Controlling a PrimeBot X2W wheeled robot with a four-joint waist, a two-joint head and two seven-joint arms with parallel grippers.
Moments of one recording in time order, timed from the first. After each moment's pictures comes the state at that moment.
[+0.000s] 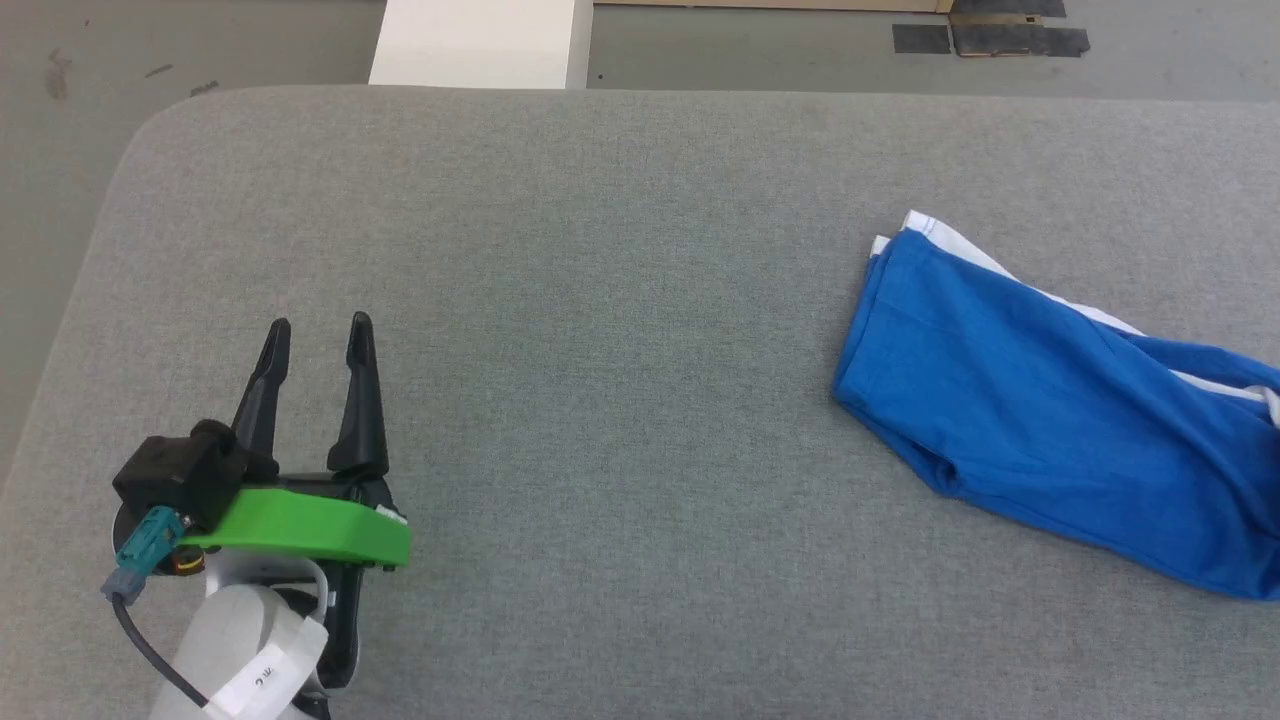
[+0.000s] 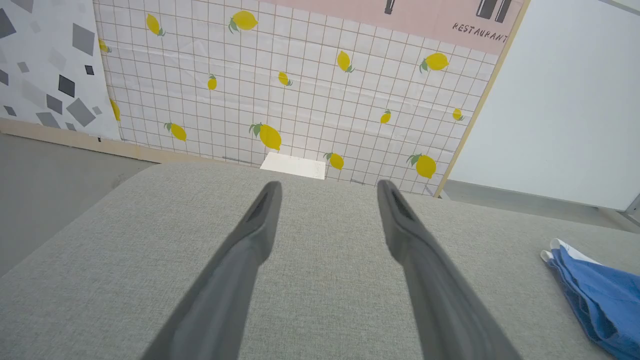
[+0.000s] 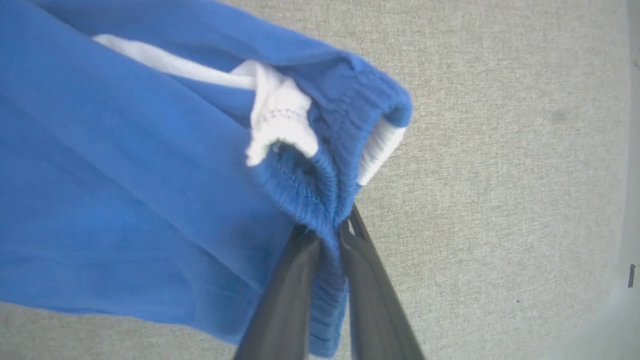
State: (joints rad) left arm -0.19 0.23 -0.13 0.05 -0.45 0.00 -0.26; right arm -0.33 -0.40 -0.31 0.28 0.16 0.13 0.97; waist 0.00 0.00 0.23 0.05
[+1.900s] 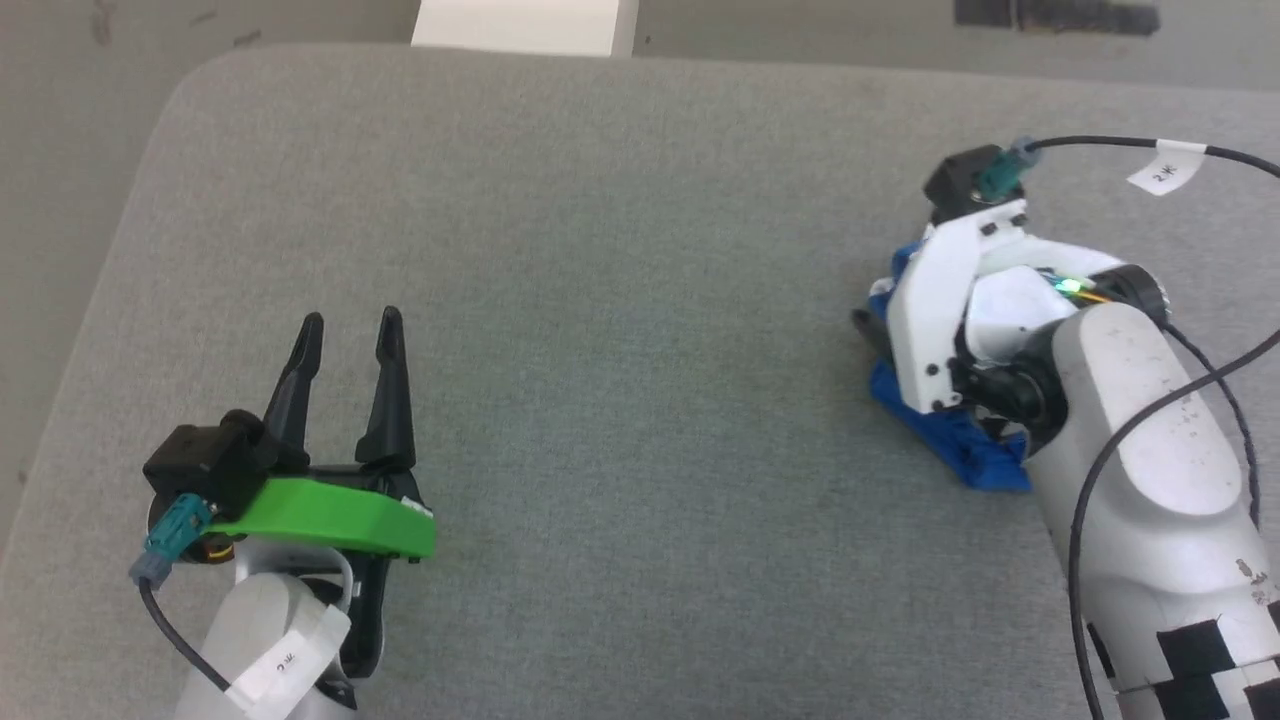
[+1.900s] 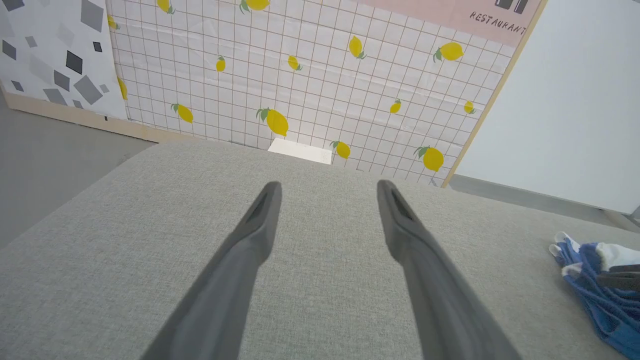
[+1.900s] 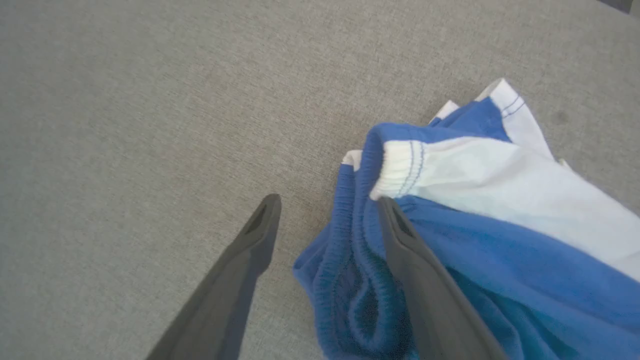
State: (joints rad) left arm -0.21 0.18 -0.12 0.10 -0.44 -0.04 -0.26; right arm -0.70 -0.11 0.17 0.47 0.24 0.13 0.83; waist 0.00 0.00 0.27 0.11
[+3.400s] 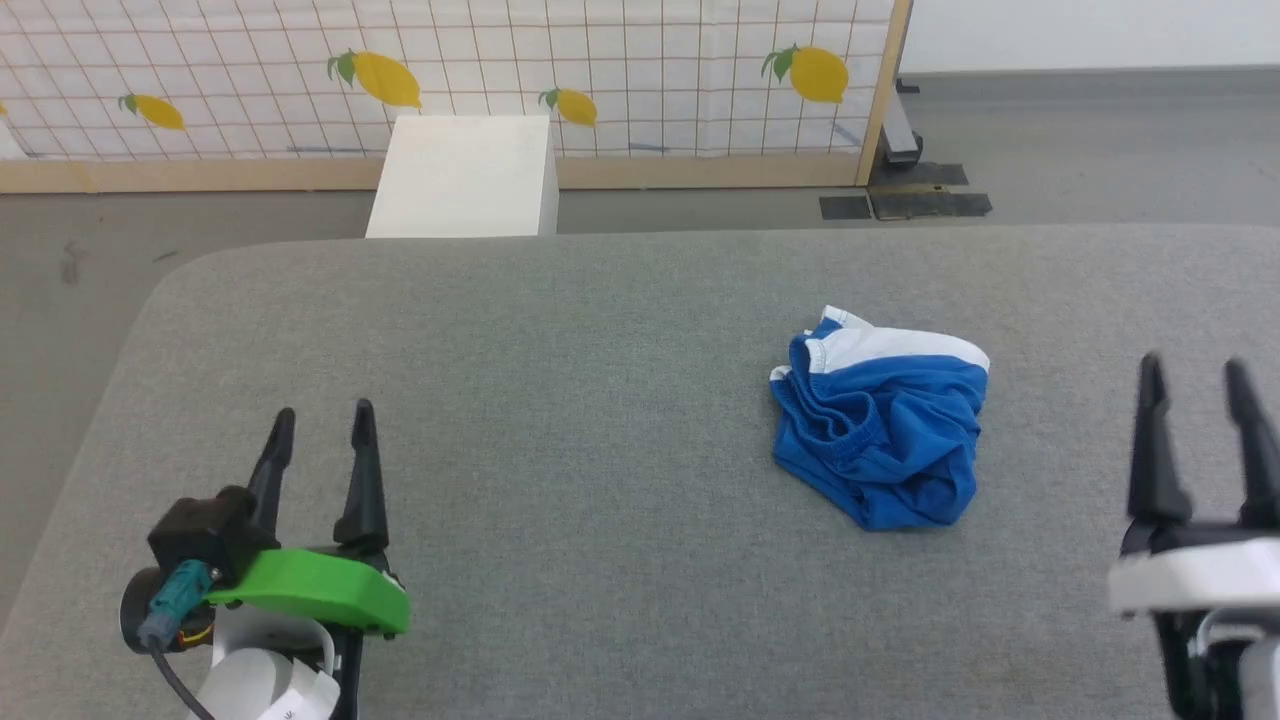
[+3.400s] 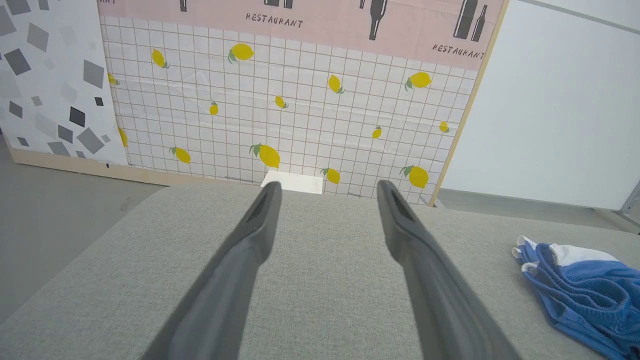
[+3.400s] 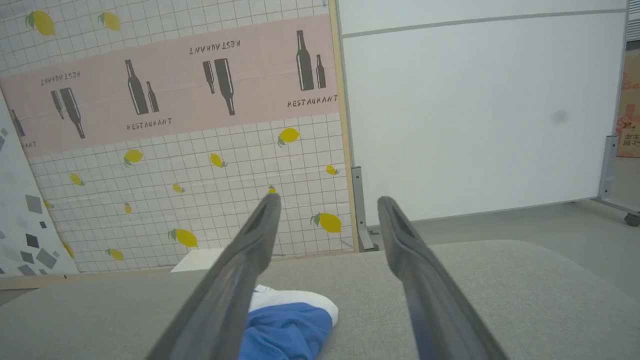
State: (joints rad) left arm -0.10 0.22 -0.12 0.11 -0.41 0.03 -0.24; right arm -0.07 -0.12 -0.18 0.06 0.24 0.13 -0.25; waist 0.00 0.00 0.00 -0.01
